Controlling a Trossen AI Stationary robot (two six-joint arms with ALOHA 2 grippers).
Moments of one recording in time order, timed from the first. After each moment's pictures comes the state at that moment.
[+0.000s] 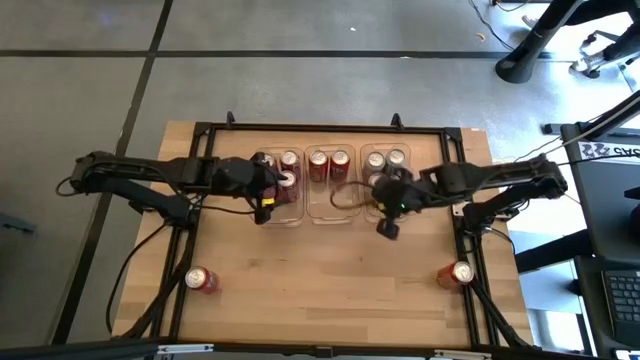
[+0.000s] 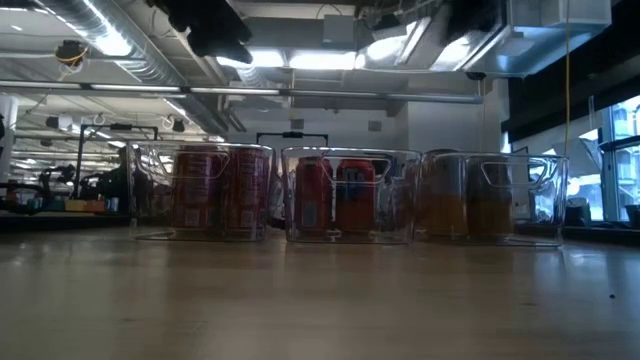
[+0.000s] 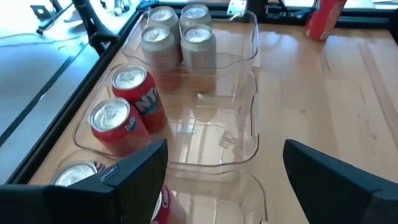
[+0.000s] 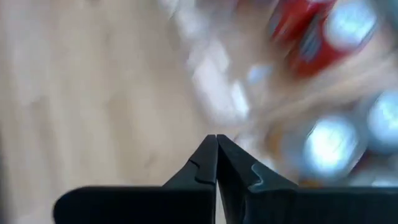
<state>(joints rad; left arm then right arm) -0.02 1.08 0.94 -0.43 -0.23 -0.07 0.18 1.38 1.41 -1.04 0.22 0.43</state>
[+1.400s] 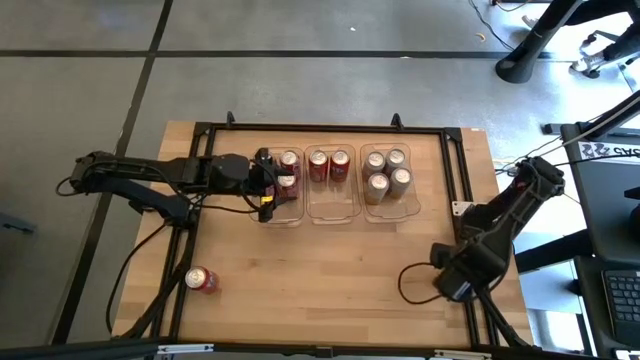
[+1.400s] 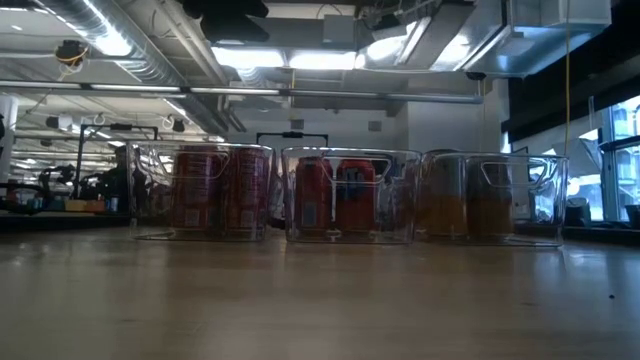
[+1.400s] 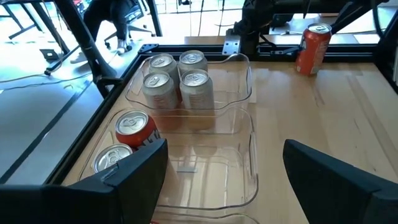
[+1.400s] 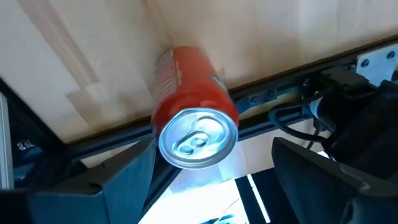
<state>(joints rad) -0.02 1.08 0.94 -0.28 -0.23 0.01 0.84 1.40 1.21 -1.56 -0.20 1.12</state>
